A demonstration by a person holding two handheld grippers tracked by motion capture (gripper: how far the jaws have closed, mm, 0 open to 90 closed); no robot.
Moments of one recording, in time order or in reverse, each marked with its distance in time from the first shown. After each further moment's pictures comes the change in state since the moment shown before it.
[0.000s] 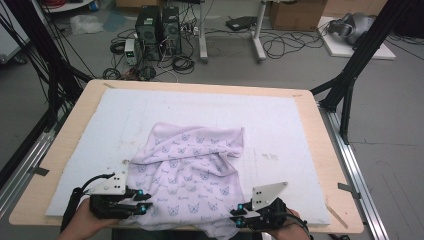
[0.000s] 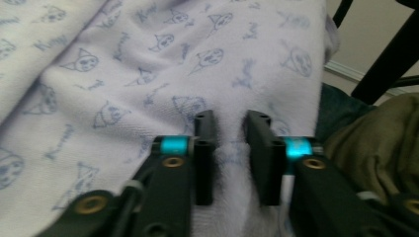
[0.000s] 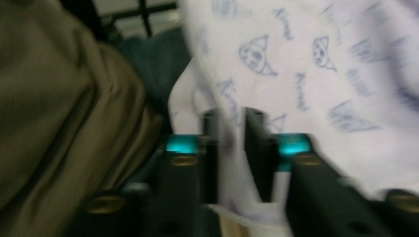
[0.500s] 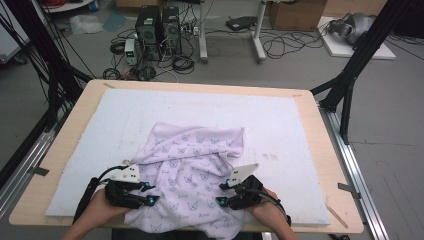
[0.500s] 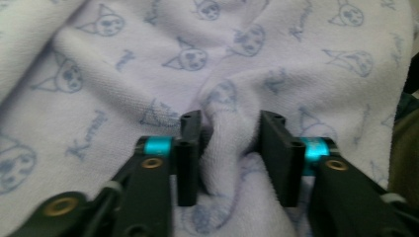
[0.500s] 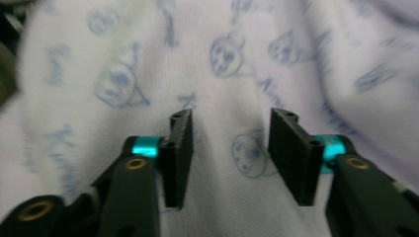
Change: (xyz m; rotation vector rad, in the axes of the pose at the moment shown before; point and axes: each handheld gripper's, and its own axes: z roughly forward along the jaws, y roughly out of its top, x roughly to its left) left arm 0.025 -0.003 0.038 0.104 -0.005 -0.038; right arm -0.054 0.010 0.059 0.095 -0.131 0.005
